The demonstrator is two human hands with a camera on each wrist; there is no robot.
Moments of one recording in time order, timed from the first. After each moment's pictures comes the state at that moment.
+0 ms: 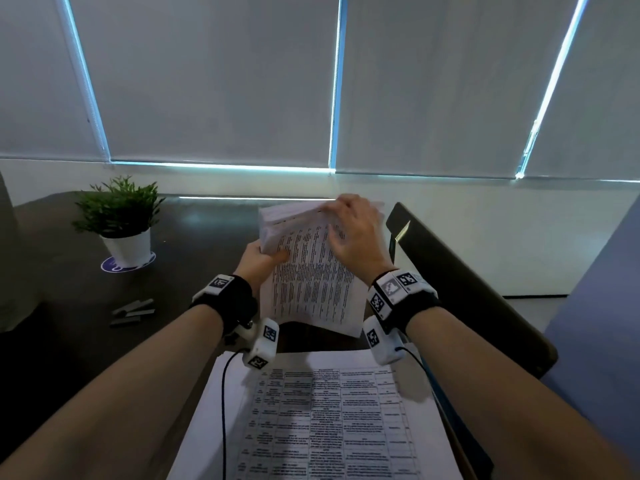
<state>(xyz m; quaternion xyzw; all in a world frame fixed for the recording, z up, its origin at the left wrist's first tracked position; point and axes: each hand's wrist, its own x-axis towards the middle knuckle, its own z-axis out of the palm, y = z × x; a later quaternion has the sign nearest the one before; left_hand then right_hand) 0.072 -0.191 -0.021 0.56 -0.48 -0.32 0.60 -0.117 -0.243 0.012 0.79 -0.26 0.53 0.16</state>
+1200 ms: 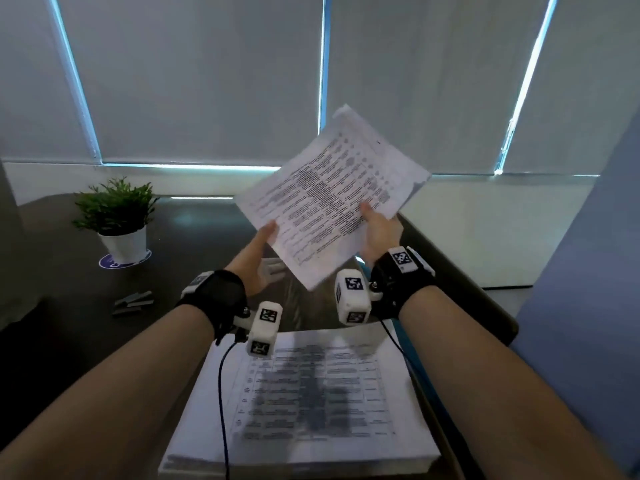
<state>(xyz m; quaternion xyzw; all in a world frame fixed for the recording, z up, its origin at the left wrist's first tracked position) 0.039 -0.145 0.005 0.50 -0.31 -0.53 0.61 -0.155 -0.201 0.043 0.34 -0.38 0.68 -0.53</state>
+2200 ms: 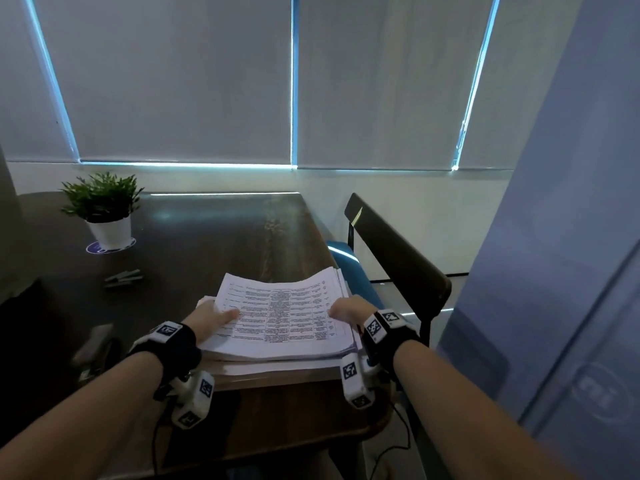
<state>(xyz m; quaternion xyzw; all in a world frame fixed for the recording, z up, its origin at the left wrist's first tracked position) 0.045 -0.012 -0.102 0.70 -0.54 -0.33 0.33 -0.231 -0.073 -0.082 0.60 -0.67 0.16 -0.41</state>
